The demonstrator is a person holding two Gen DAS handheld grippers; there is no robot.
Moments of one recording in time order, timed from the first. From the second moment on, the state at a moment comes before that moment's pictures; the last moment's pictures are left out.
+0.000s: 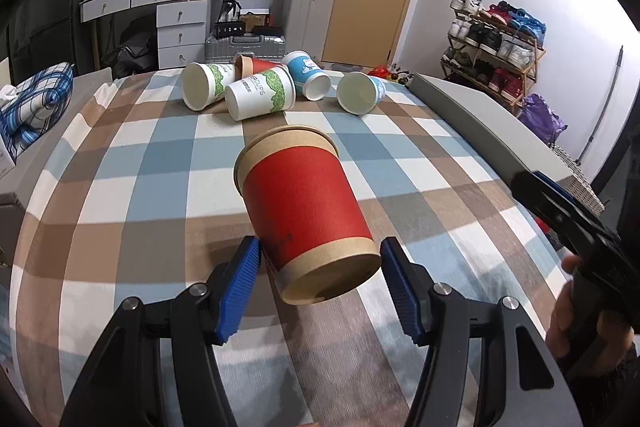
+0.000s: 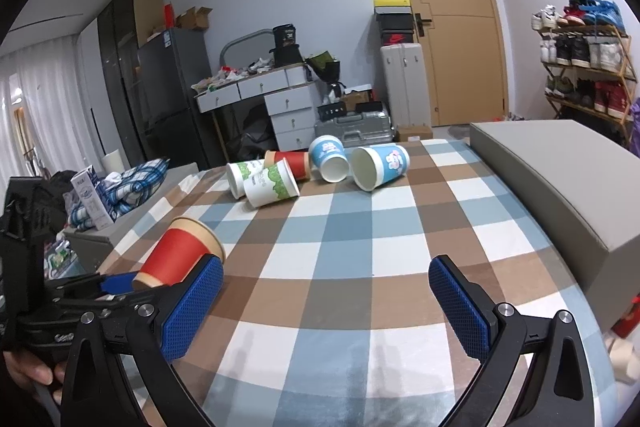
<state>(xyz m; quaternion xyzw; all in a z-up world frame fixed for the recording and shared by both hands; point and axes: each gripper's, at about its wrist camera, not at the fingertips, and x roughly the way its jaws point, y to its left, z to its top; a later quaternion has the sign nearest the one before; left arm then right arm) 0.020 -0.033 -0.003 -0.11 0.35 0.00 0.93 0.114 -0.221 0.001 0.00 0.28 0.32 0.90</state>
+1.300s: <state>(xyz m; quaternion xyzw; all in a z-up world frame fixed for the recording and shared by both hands) -0.003 -0.087 -0.026 -0.06 0.36 -0.03 0.93 0.092 -0.208 -0.019 -0.05 0.33 0.38 0.86</state>
